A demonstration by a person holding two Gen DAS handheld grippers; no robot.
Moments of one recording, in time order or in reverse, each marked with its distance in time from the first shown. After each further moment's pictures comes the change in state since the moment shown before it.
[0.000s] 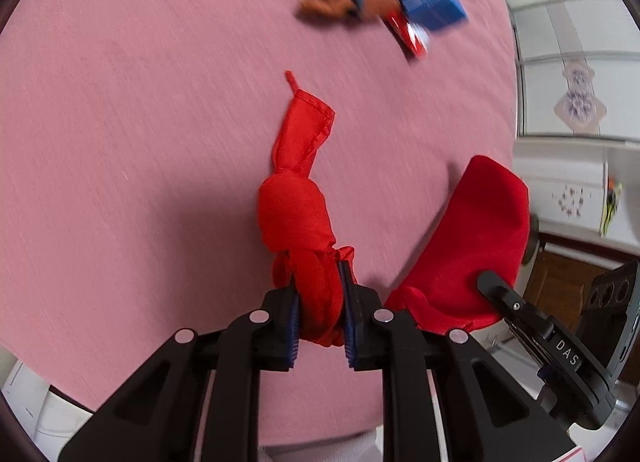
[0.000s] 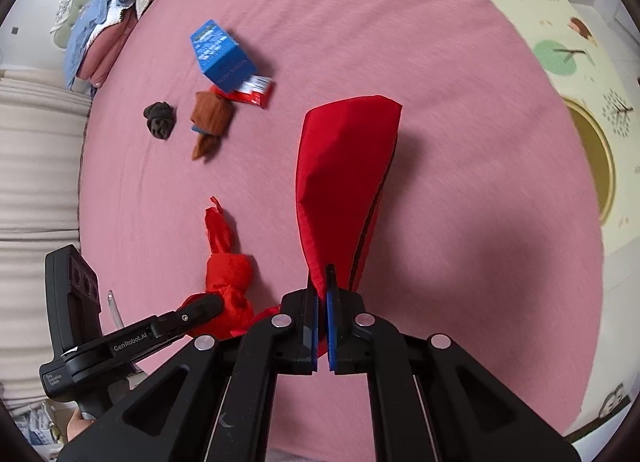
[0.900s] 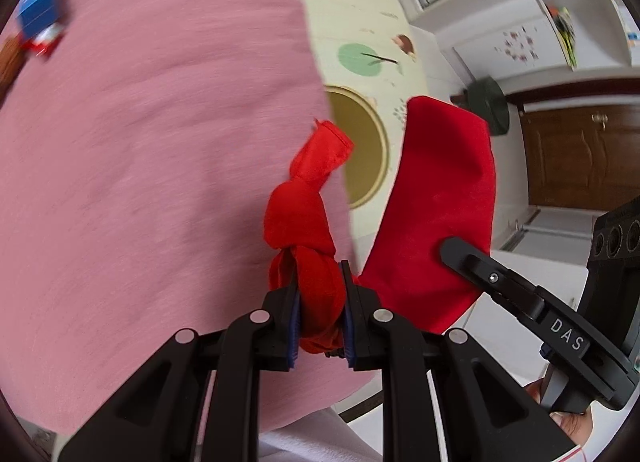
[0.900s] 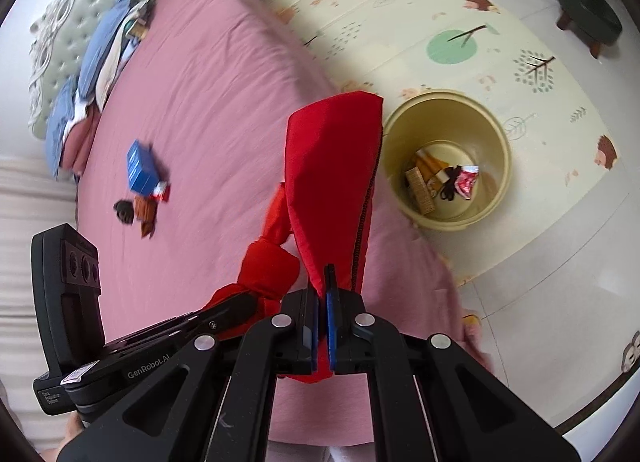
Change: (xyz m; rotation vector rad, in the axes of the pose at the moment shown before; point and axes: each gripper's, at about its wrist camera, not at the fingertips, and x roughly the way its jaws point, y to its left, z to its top) left arm 0.096 -0.276 -0.093 0.495 0.133 0.011; right arm -0.131 -0.199 -0.024 0.230 -0.173 -0.007
